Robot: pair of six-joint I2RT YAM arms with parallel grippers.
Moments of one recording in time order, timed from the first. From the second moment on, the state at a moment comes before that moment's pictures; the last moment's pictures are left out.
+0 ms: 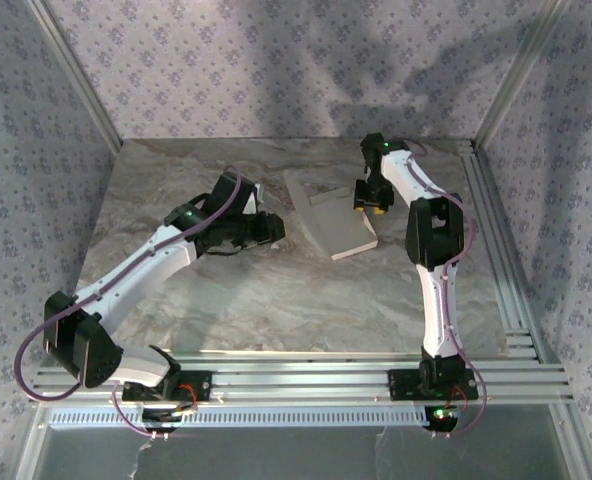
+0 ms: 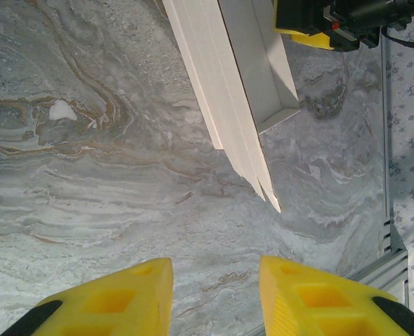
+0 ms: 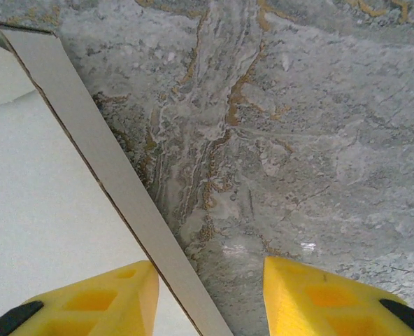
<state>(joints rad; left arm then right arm) -0.65 1.38 1.25 -0.71 0.23 -0.77 0.21 2.35 2.07 -1.16 -0.03 0.33</state>
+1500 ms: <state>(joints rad) -0.52 1.15 1.09 -0.48 0.19 -0.85 0.44 1.99 1.46 -0.84 -0.17 1.81</state>
